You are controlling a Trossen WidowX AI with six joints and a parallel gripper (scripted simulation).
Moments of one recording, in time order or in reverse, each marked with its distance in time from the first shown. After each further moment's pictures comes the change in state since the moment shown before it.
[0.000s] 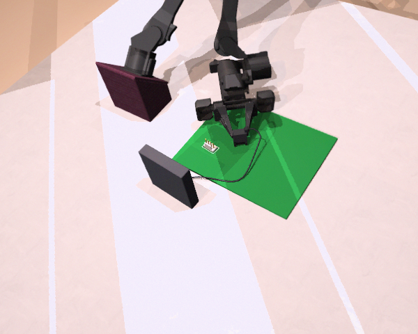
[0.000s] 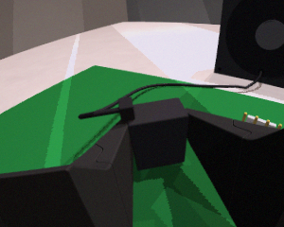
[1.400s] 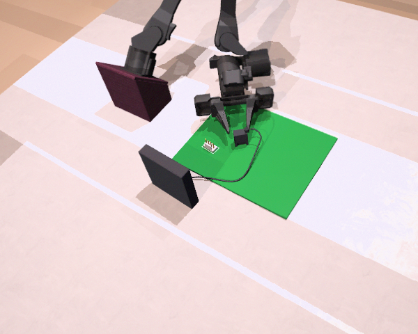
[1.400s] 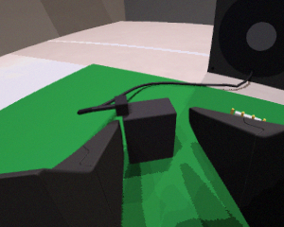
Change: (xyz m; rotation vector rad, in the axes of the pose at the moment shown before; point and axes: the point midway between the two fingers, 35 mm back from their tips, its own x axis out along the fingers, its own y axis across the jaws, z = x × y) arm -0.011 -0.001 0.001 -0.014 0.008 -0.013
